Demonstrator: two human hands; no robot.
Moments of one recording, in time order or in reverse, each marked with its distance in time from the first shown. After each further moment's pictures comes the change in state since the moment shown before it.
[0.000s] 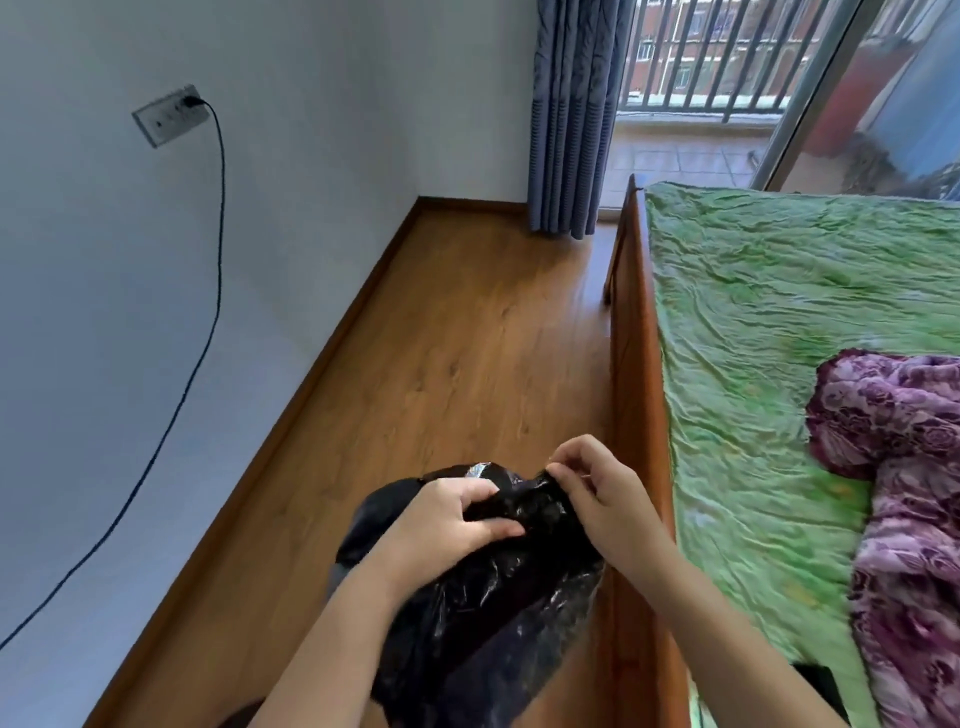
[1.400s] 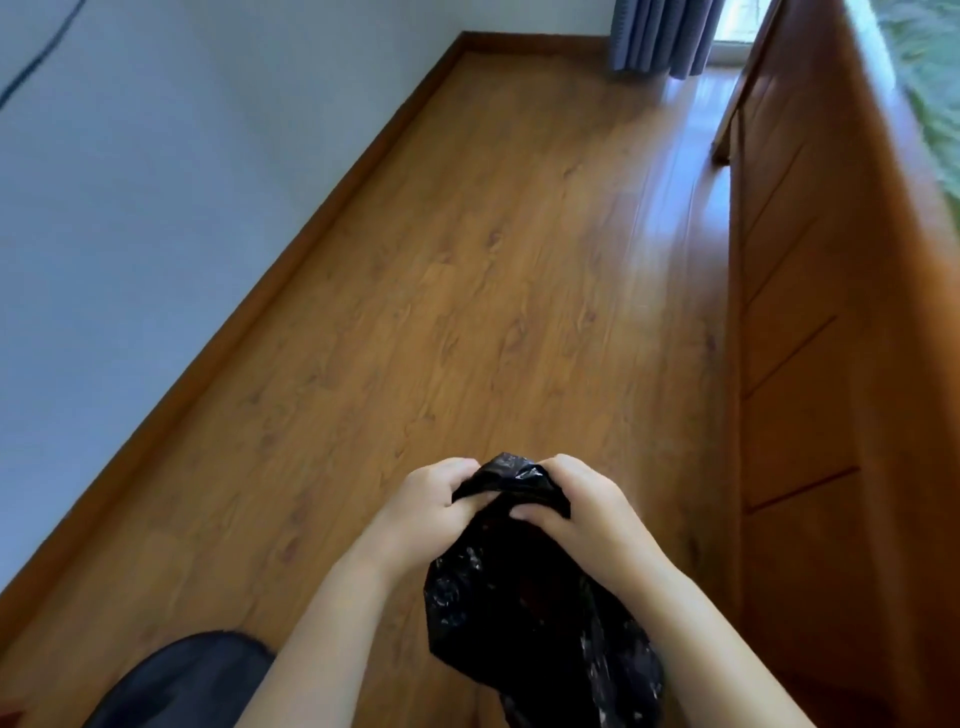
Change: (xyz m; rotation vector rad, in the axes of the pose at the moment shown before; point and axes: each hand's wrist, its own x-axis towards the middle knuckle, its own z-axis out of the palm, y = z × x) left_hand 0.069 -0.437 0.080 0.208 0.132 -0.211; right_hand -0.033 0.386 0.253 -0.205 -0.317 0.040
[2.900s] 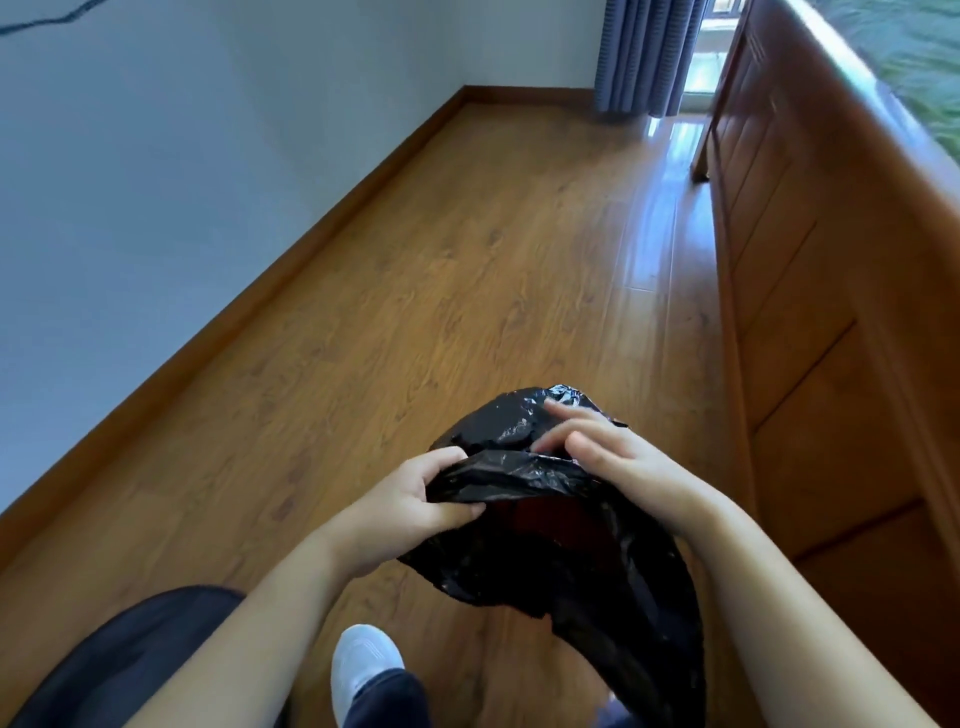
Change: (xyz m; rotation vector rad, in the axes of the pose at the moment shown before) left_hand -0.113 -0.102 0.064 -0.371 -0.219 0.138; right_hand -0.099 0.052 0.058 0.250 -0.227 0.005
